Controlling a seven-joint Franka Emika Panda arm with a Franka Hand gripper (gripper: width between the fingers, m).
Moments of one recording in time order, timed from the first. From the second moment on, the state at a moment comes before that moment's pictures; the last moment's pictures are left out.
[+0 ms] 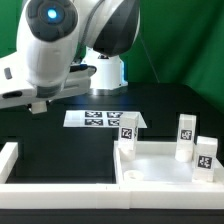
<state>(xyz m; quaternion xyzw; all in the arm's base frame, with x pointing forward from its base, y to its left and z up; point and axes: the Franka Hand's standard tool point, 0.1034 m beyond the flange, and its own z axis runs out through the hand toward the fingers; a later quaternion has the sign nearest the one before) 0.458 -0.181 0.072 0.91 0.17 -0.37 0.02</state>
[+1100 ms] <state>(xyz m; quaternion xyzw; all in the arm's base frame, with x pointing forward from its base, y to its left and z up) 0.582 -0.091 0.131 0.99 0.10 -0.04 0.02</state>
